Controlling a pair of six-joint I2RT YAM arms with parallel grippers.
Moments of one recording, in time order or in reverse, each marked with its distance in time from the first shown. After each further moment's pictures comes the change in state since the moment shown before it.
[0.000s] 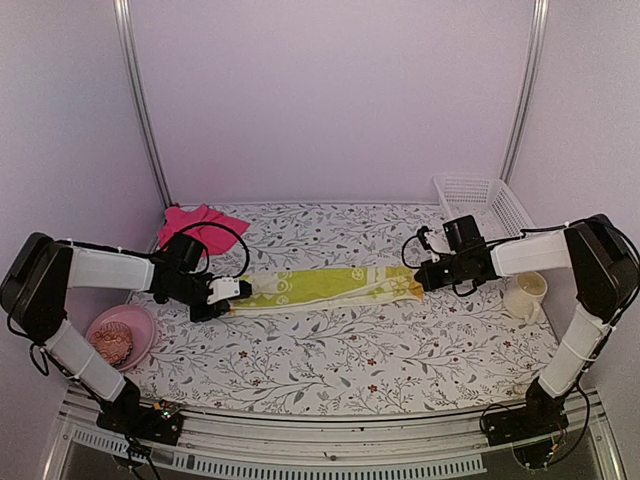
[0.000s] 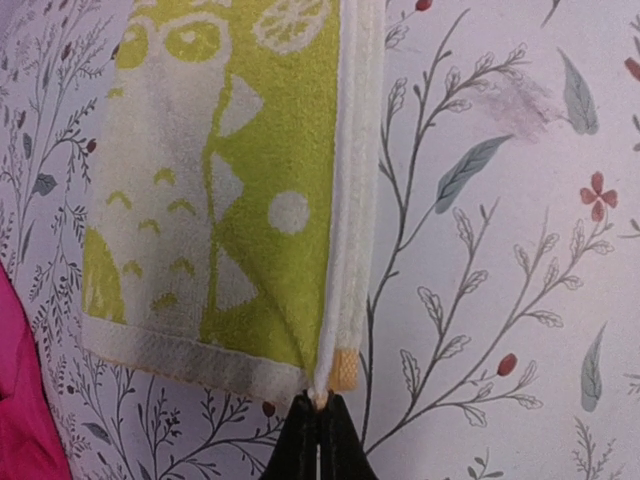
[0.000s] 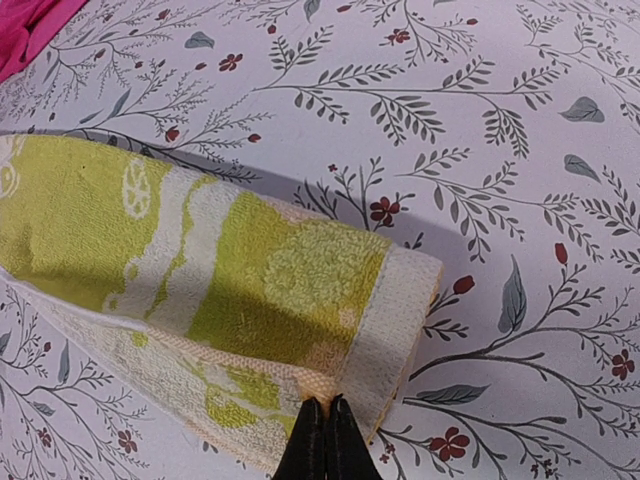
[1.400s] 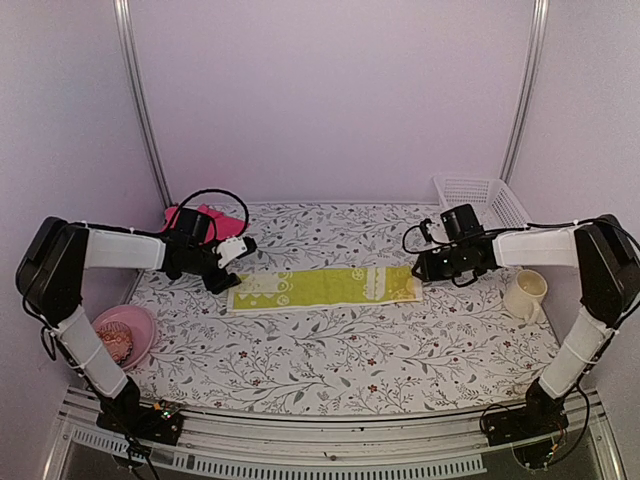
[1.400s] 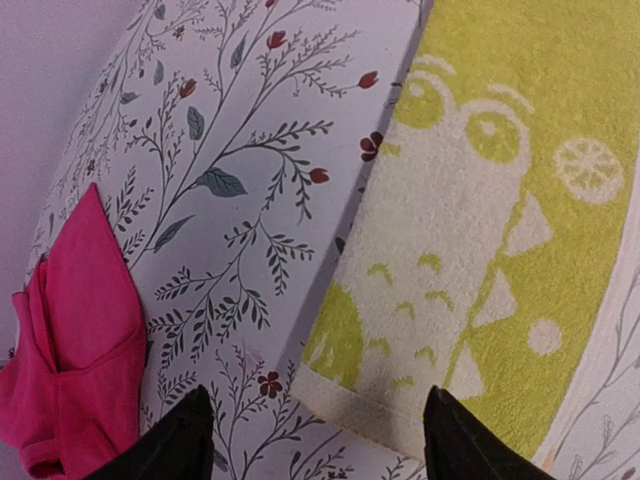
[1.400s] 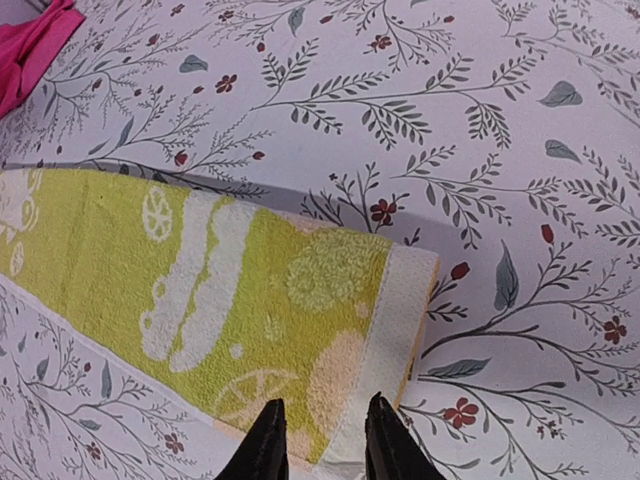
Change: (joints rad) left arm 0.022 0.135 0.191 0.133 -0.105 -0.244; right arm 0.019 -0.078 0.056 -0.158 0.029 0.119
